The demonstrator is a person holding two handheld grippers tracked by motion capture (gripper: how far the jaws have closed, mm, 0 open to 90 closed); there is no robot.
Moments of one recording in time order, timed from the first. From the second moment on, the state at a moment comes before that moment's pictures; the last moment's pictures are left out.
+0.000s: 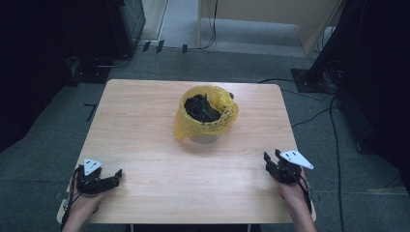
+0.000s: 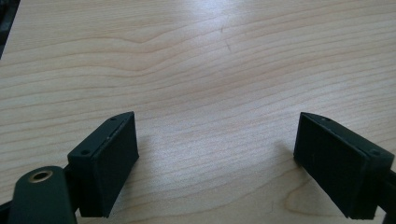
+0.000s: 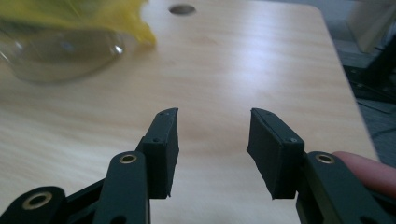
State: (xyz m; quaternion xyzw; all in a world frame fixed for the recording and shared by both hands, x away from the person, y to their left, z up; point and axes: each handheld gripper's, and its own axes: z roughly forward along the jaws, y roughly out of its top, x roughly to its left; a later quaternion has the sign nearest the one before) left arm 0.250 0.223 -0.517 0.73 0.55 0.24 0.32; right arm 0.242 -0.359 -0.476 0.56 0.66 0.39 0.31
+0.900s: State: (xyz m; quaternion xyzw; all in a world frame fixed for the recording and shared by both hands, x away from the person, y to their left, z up) left arm 0.264 0.160 -0.493 0.71 0.55 0.22 0.38; right arm 0.396 -0.283 -0.474 0.59 0.61 0.46 0.28
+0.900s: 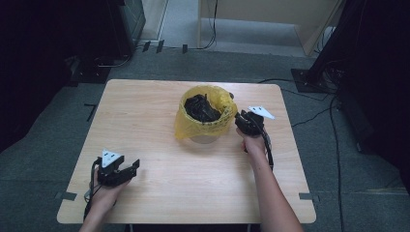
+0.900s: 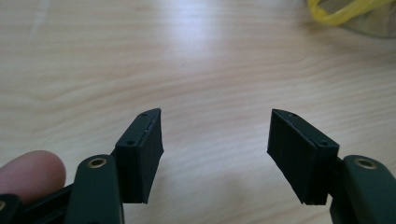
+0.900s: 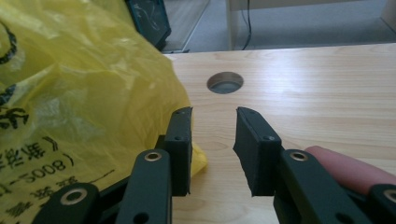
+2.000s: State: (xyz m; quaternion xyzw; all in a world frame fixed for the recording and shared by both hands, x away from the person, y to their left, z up) left arm 0.393 0.059 -0.467 0.67 0.55 0.20 0.45; right arm 0.396 -0.242 -0.477 0.59 0.61 0.47 0.24
